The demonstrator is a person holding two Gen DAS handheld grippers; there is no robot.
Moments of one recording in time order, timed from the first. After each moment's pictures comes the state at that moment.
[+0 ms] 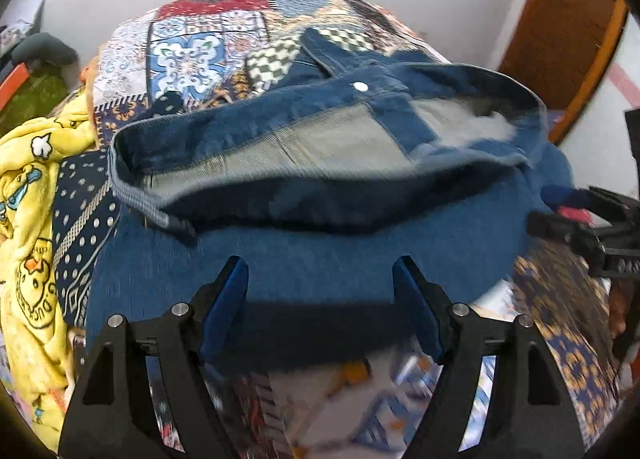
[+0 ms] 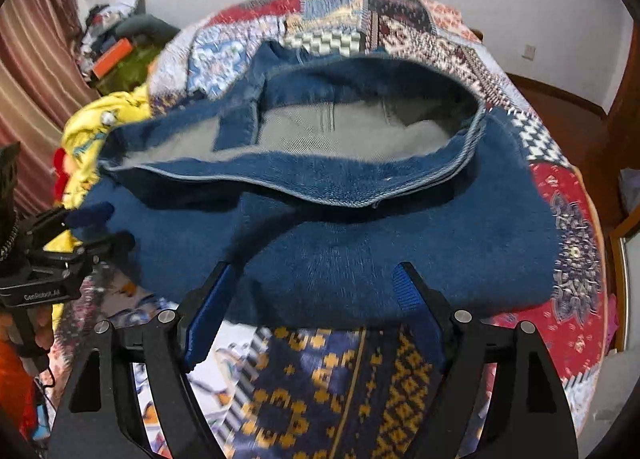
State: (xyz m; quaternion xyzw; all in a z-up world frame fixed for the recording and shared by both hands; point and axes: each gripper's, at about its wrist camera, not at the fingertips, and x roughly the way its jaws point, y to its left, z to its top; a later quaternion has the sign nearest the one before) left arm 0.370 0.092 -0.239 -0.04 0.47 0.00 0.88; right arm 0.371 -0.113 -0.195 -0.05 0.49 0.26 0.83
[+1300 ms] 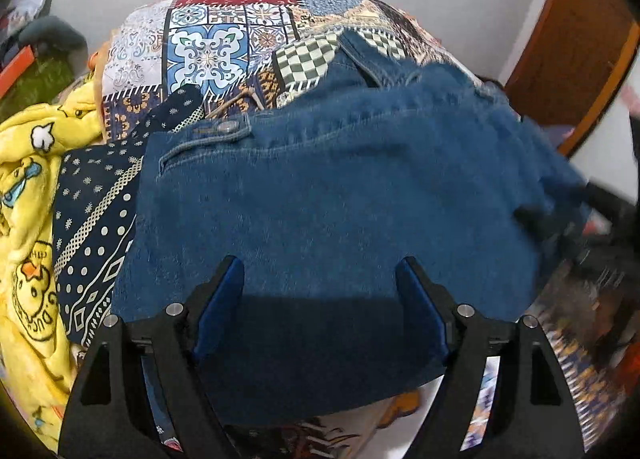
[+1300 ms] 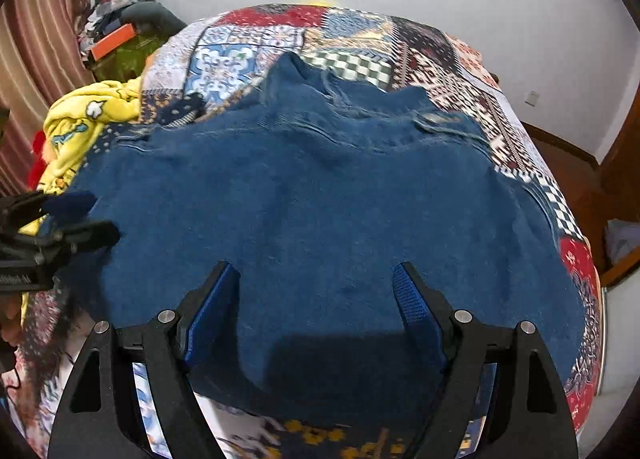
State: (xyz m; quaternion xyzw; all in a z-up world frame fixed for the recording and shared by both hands) left arm 0.380 0.125 -0.246 -0.05 0.47 0.00 0.88; right arm 0.392 -0.072 -0.198 -0.11 0.44 0.26 0.85
